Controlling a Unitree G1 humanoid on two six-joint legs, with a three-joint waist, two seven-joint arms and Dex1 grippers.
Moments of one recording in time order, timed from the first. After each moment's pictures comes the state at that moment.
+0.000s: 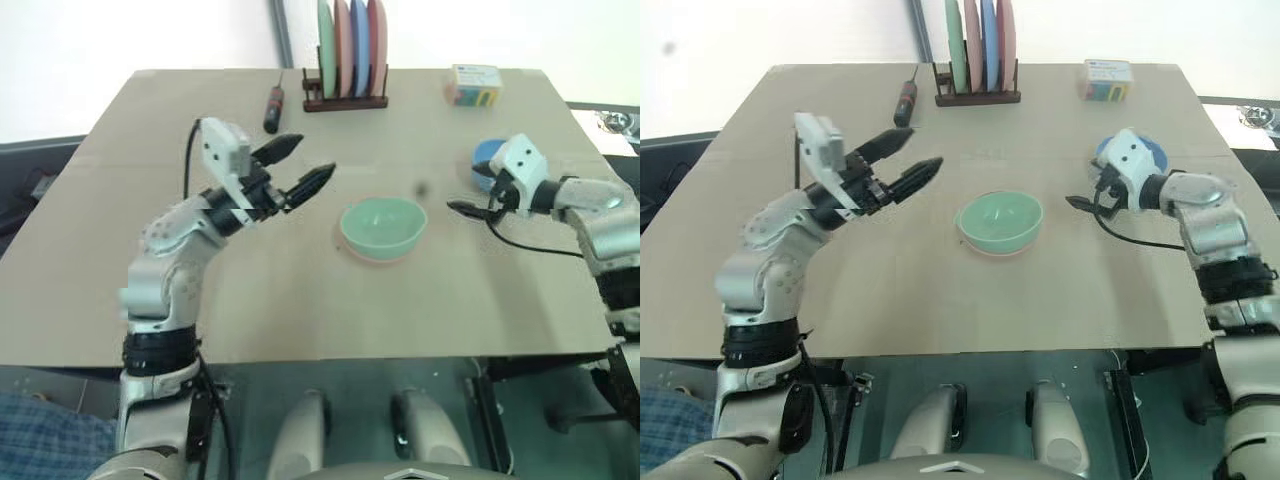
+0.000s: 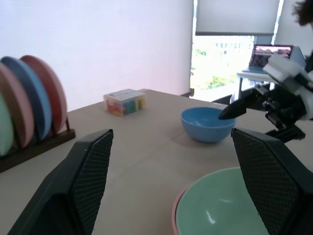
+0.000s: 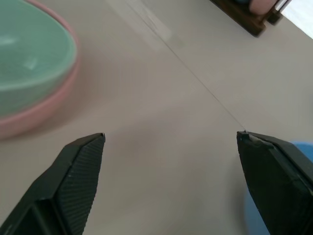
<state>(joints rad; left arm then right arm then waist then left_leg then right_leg) -0.44 0.45 0.23 -0.23 -0.54 0.49 -0.76 -0.88 -0.72 0.22 0.53 0.06 0.21 0.86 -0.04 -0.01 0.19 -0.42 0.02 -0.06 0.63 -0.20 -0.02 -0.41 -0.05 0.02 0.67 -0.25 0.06</state>
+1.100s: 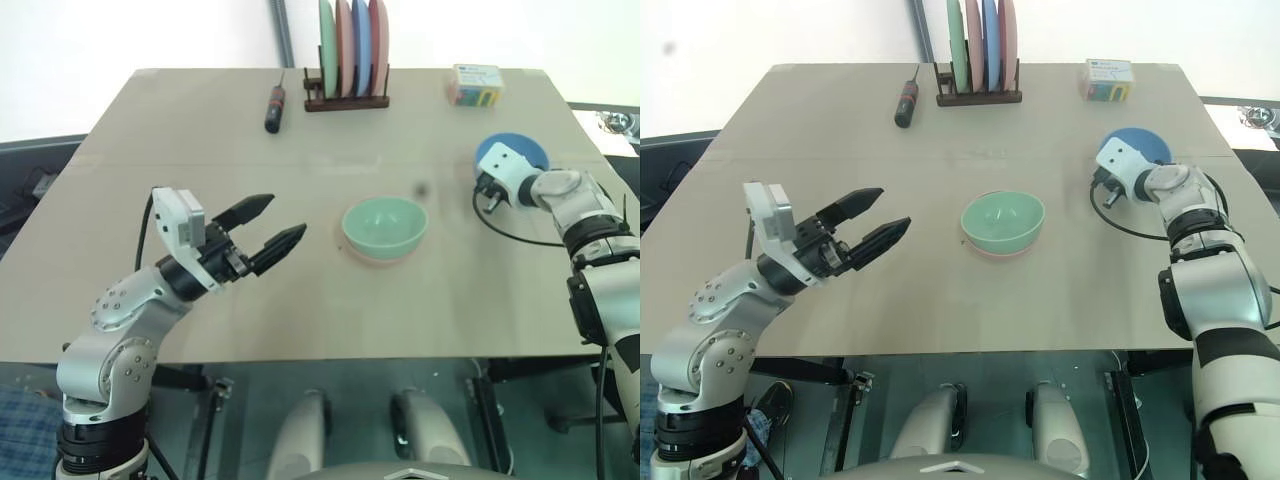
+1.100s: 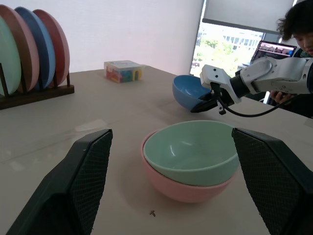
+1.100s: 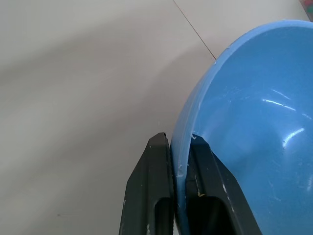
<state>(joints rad) -0.12 0.56 0.30 -0.50 -0.73 0.50 -0.73 -1.21 -0.57 0.22 1.35 -0.27 -0.09 0.72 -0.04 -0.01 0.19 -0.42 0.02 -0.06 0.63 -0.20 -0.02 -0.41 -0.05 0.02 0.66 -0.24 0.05</state>
